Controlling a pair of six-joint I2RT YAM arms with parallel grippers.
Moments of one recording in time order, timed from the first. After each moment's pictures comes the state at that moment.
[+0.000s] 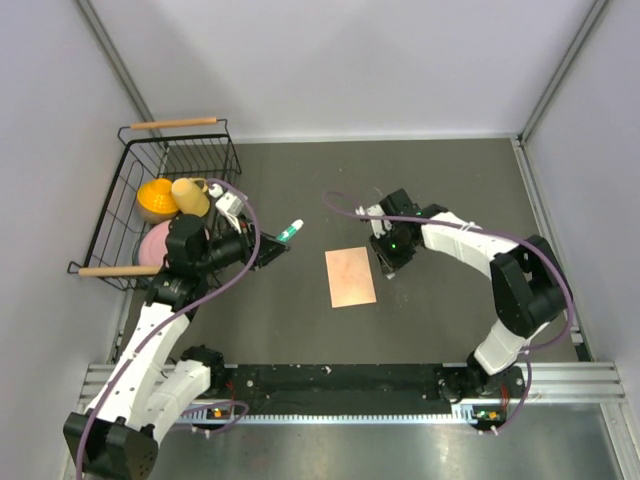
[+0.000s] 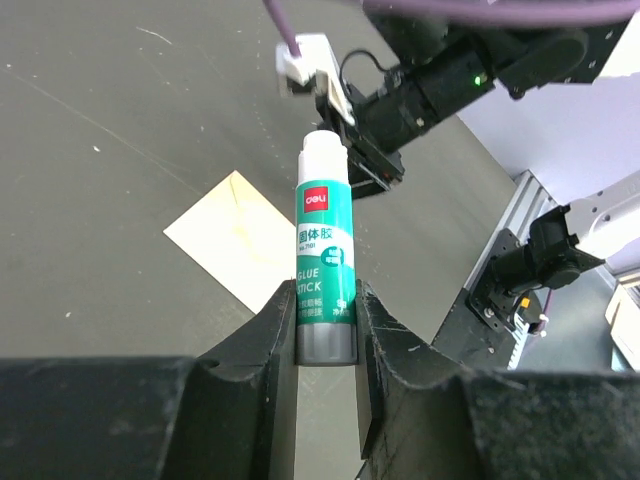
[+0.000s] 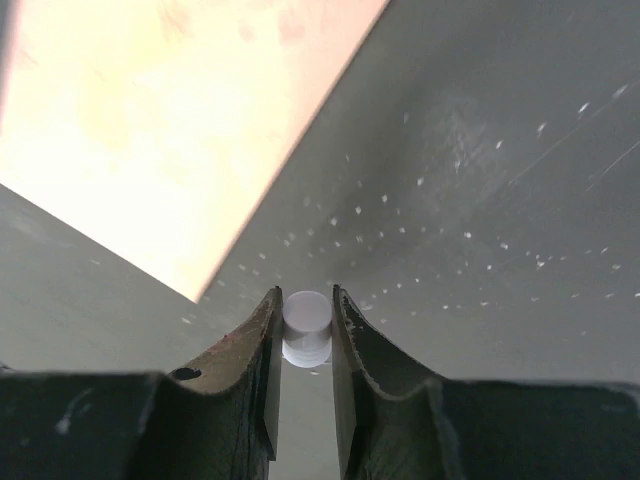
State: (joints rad) left arm -0.22 0.81 0.72 -0.15 0.75 -0.36; right arm 0.54 1.66 1.07 -0.64 -0.17 -0.14
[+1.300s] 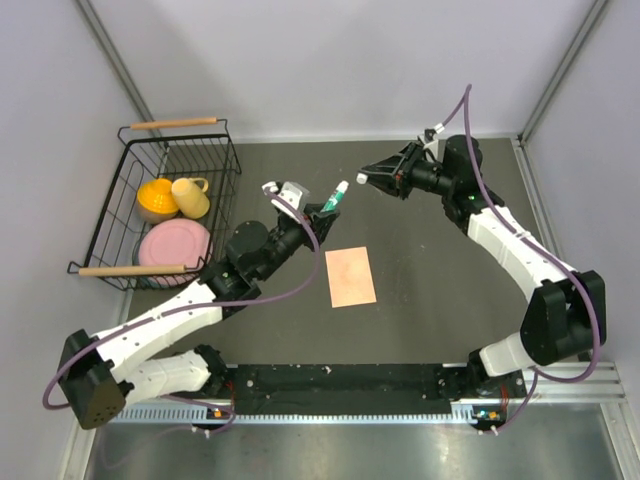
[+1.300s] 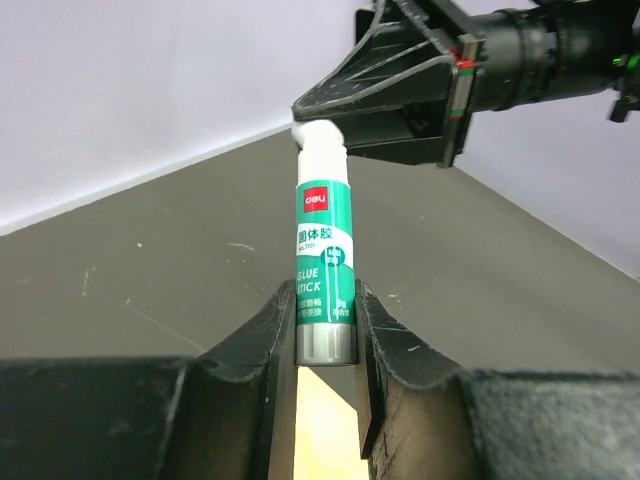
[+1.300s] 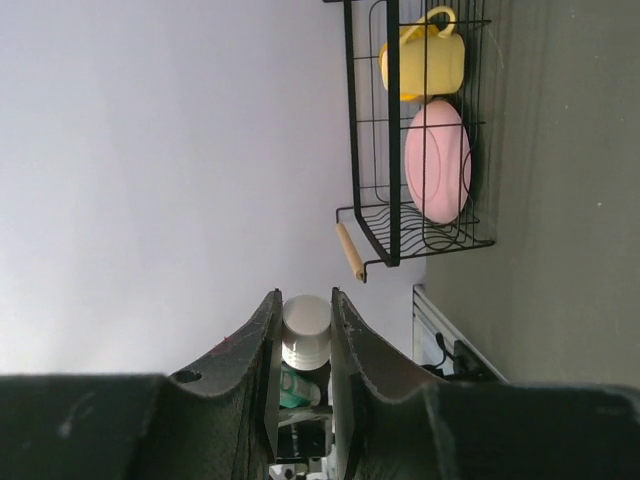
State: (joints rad) left arm -0.83 1.05 0.79 0.36 -0.07 -0.13; right arm 0.31 1.45 1.16 0.12 -0.71 1.38
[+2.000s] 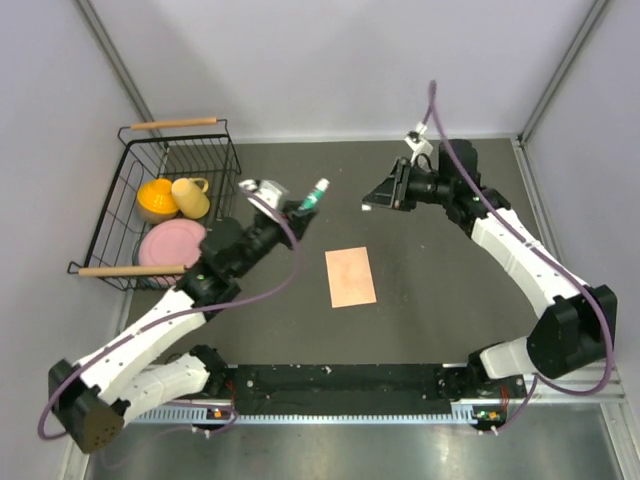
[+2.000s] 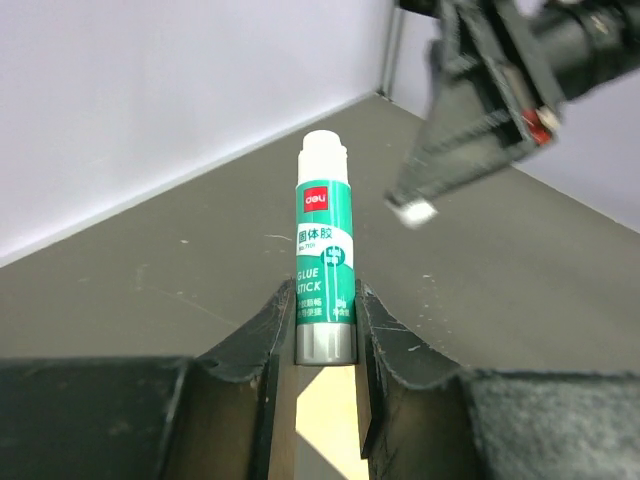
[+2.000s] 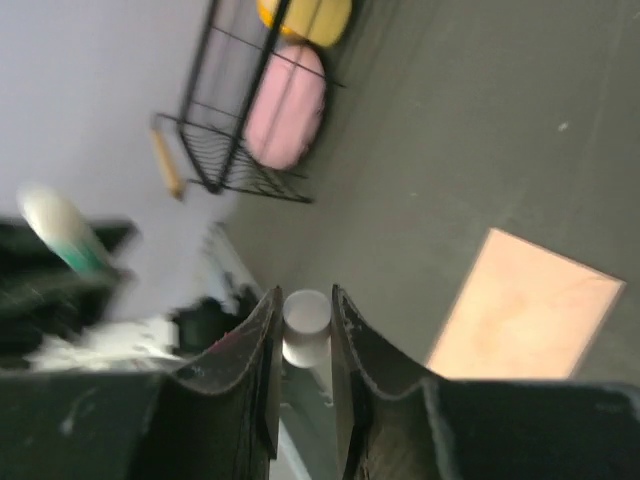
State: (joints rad) left arm -0.76 0.99 0.79 0.27 0.01 -0.05; right arm 0.34 1.41 1.20 -0.15 -0.73 0.83
